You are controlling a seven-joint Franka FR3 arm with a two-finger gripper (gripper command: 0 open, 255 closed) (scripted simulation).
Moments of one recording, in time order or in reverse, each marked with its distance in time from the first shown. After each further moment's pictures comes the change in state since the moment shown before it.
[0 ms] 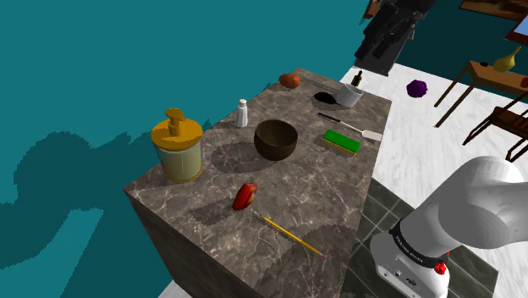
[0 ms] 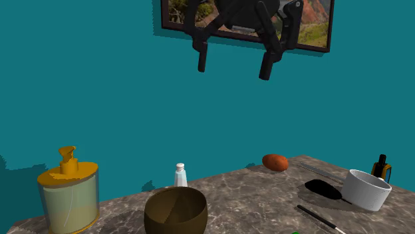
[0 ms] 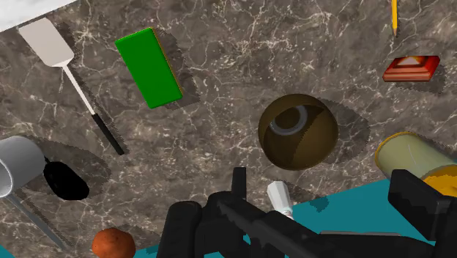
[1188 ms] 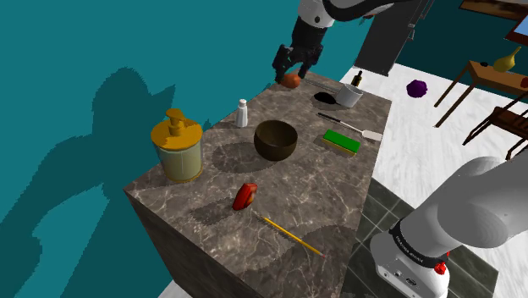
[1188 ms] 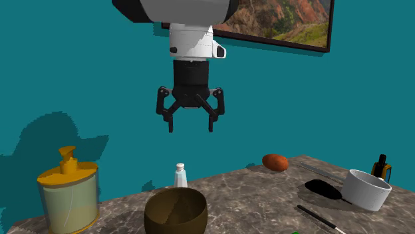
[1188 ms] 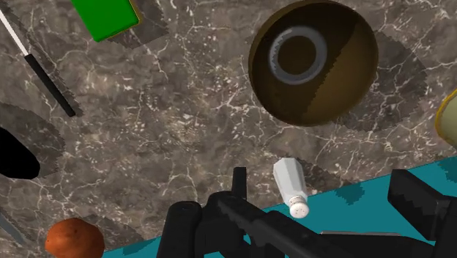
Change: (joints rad) arm -0.017 0.521 0.168 0.111 -0.073 0.377 0.177
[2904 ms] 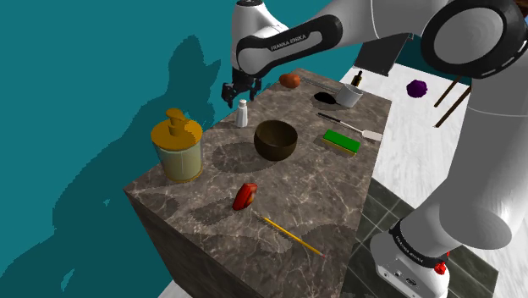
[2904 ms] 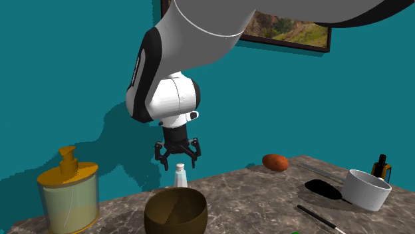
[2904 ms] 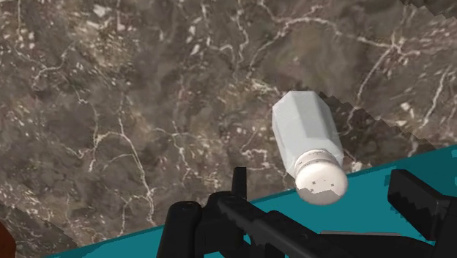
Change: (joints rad) arm 0.050 0.733 0.023 0.491 -0.281 0.156 0.252
